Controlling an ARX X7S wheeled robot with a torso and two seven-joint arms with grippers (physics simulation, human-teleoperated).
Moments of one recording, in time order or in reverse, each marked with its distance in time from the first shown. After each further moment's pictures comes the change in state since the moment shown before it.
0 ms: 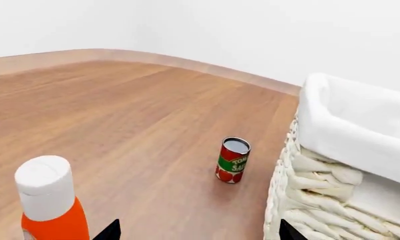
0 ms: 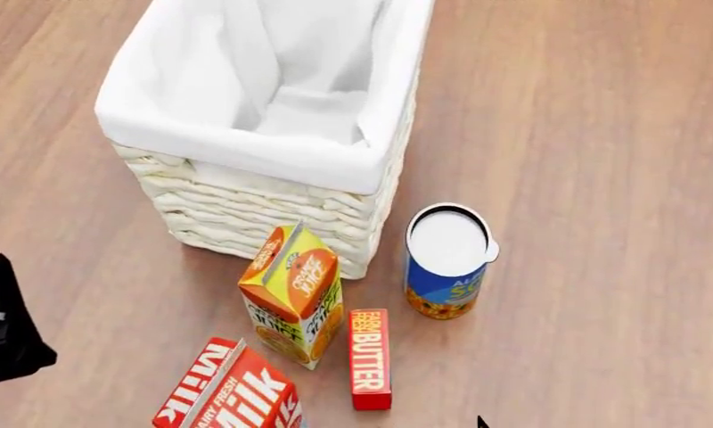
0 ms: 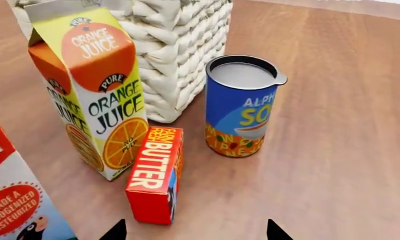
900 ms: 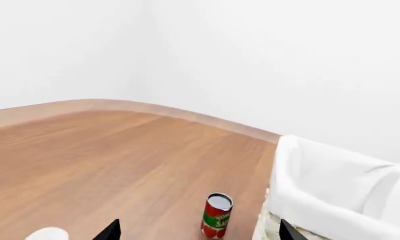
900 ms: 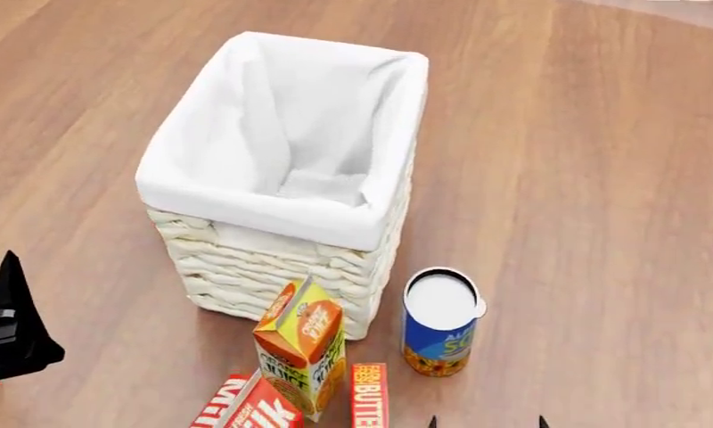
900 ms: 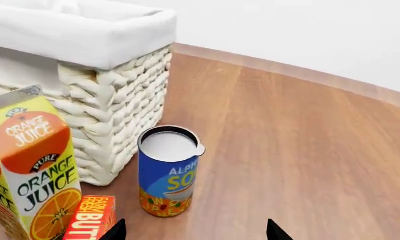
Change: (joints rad) left arm -0.014 0.020 0.005 -0.031 0.037 0.015 0.031; right arm -0.012 -0.030 0.077 -0.030 -0.078 0.062 0.098
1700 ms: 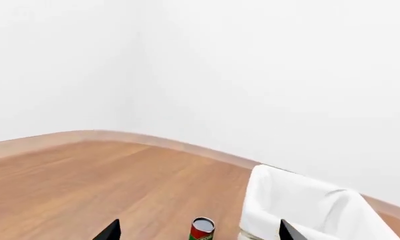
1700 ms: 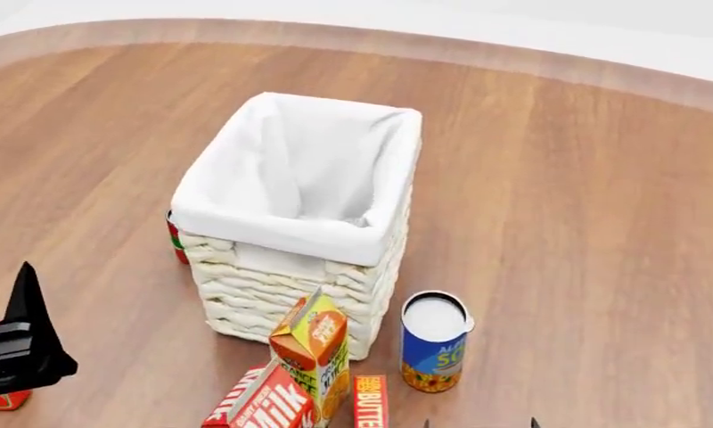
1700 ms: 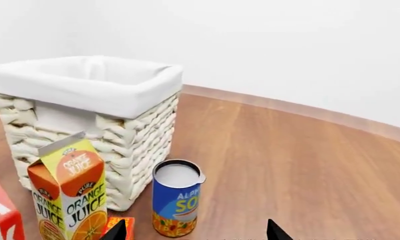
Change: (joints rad) left arm 0.020 0.016 0.008 0.011 0.016 -0.009 0.024; right arm -0.006 -0.019 0.019 0.021 0.000 -0.032 -0.050
